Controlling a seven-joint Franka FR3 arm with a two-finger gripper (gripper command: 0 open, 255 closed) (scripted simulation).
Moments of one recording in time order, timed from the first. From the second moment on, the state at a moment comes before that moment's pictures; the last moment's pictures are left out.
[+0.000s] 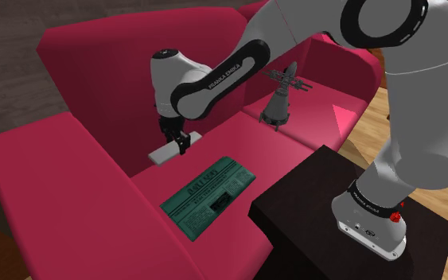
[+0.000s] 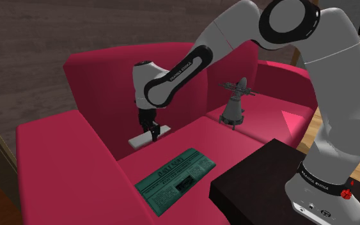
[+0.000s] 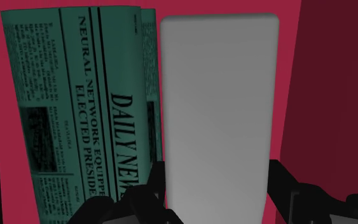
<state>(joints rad) 0.22 0.59 0.41 -1.76 -0.31 2.30 2.21</state>
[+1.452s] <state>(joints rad) 0.19 0.43 0.46 -1.69 -0.23 2.09 2.15</state>
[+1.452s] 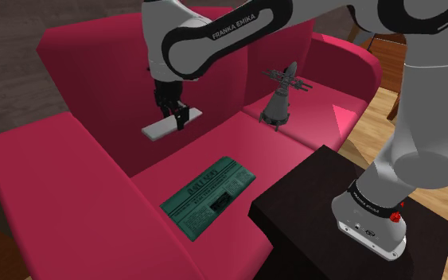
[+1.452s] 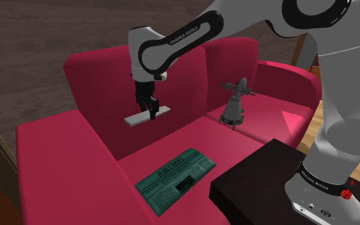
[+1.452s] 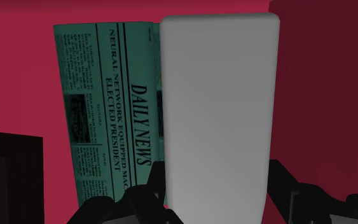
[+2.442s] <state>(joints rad) 0.18 0.37 0.48 -1.58 -0.19 1.92 2.13</state>
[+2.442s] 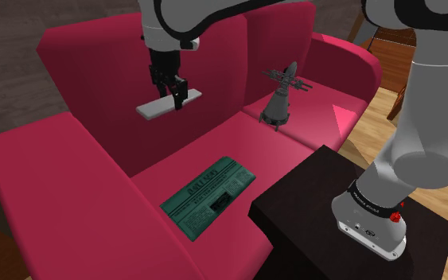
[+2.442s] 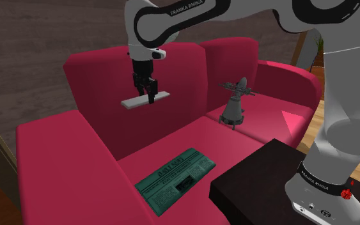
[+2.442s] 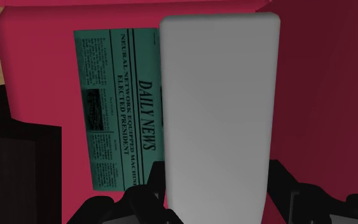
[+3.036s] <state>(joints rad) 0.03 0.12 0.46 -1.88 -0.07 2.00 1.94</state>
